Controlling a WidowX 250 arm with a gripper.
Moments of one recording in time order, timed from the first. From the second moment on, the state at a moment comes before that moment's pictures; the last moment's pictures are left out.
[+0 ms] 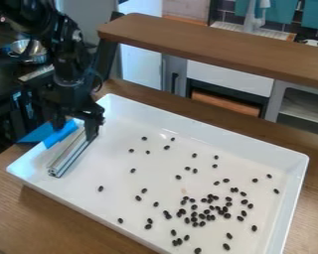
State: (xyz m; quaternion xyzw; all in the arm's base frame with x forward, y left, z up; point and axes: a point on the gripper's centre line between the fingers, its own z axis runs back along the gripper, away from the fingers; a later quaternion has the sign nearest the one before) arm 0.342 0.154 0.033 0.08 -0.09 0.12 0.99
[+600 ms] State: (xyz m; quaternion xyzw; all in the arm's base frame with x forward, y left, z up) arm 0.334 0.166 0.015 0.08 -0.07 0.12 0.99
